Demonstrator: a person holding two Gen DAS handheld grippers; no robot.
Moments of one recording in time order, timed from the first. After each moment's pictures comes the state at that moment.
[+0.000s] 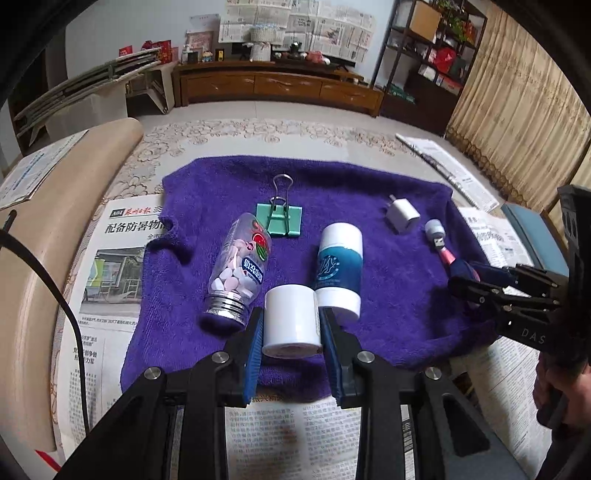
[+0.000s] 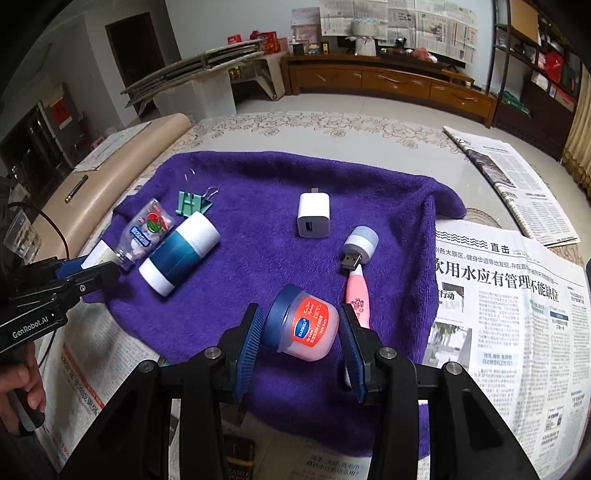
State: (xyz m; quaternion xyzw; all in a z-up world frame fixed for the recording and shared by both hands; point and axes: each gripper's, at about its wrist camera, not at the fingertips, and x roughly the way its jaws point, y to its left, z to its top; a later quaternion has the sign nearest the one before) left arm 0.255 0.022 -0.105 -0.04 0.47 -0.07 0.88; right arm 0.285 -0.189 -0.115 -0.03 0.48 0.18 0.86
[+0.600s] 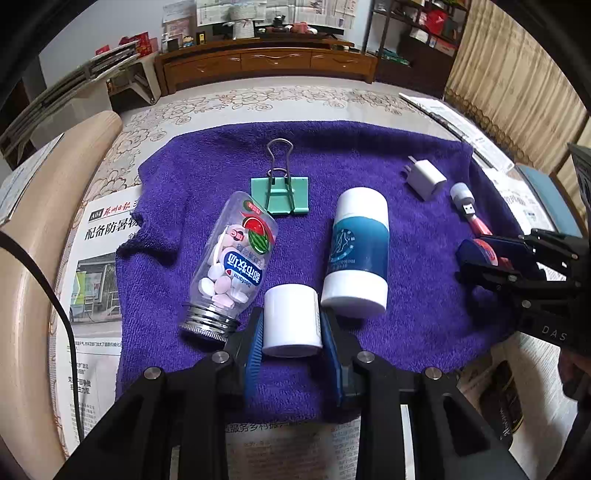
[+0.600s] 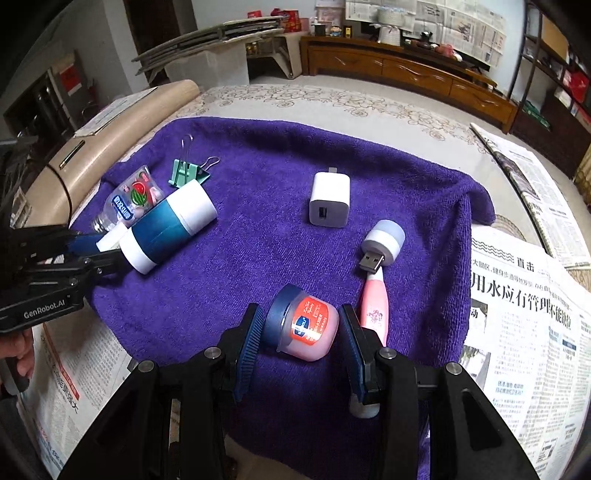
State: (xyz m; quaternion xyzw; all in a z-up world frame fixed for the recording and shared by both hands) left arm 0.279 0.014 -0.132 0.03 0.51 -0.08 0.86; right arm 0.302 -0.171 -0.137 -0.08 0.50 0.20 0.84
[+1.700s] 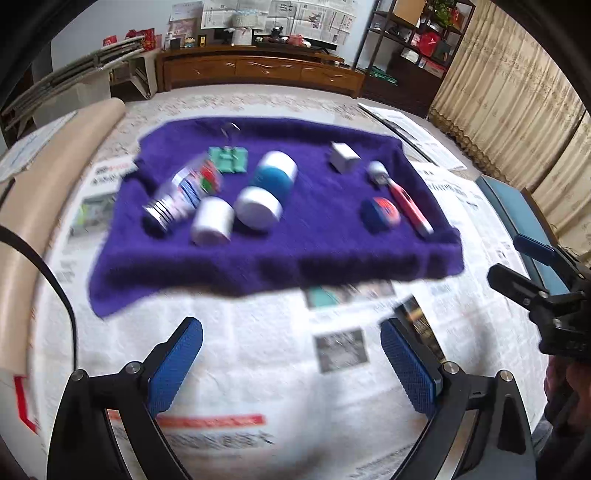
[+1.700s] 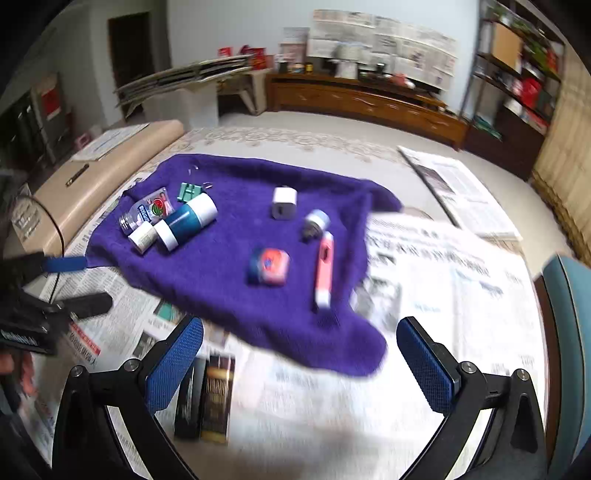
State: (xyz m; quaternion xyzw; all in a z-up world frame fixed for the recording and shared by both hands) left arm 0.182 -0.018 -0.106 -0.04 0.49 -0.10 0.86; right arm 0.196 -0.225 -0.078 -0.06 0.44 0.12 0.89
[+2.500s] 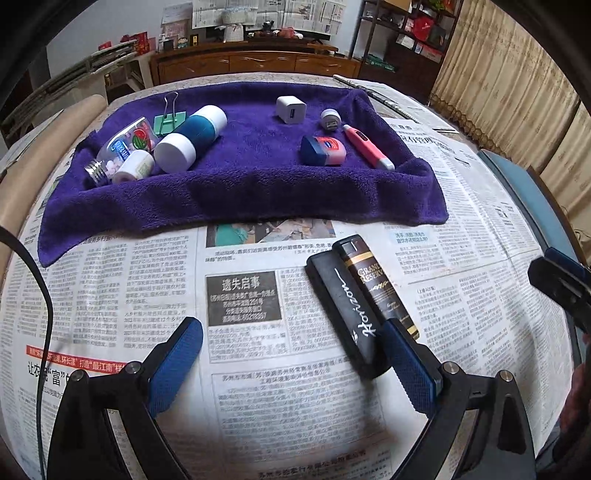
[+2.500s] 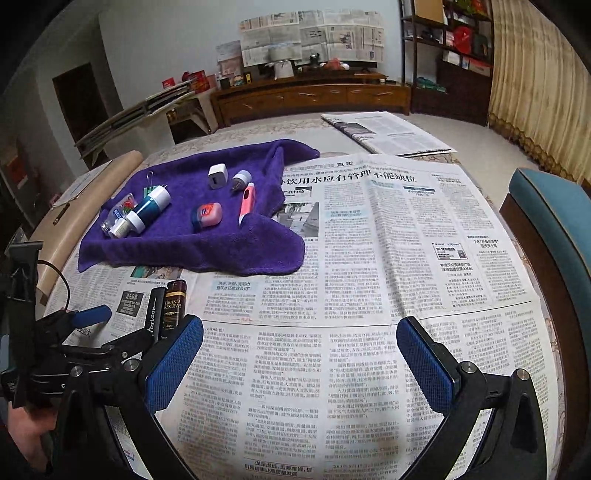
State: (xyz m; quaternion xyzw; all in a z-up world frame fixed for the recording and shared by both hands) left arm 0.146 -0.095 -0.142 -0.01 0.50 -0.08 0.86; right arm 0.126 -0.308 -0.097 0.04 0.43 0.06 0.90
